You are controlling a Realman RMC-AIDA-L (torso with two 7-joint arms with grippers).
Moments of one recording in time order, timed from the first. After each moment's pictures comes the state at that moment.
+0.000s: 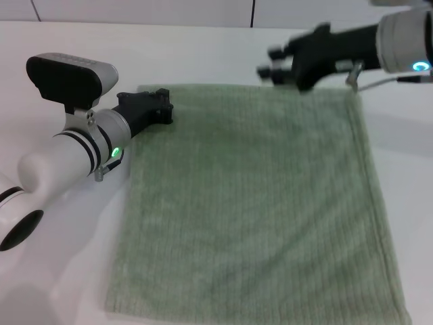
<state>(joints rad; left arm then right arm) -0.62 -2.07 -1.06 -0.39 2.88 0.40 -0.49 0.65 2.09 -1.22 -1.13 -2.10 -1.19 1.88</state>
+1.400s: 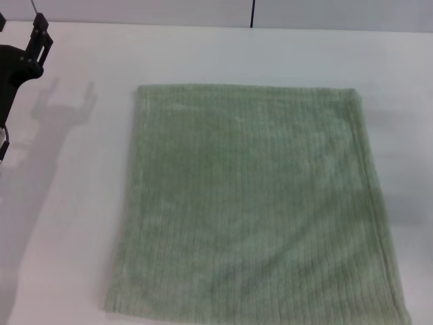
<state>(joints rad) -0.35 -2.06 -1.40 -0.30 2.87 1.20 -0.23 0.42 2.09 -1.23 -0.17 -0.08 -1.43 0.17</state>
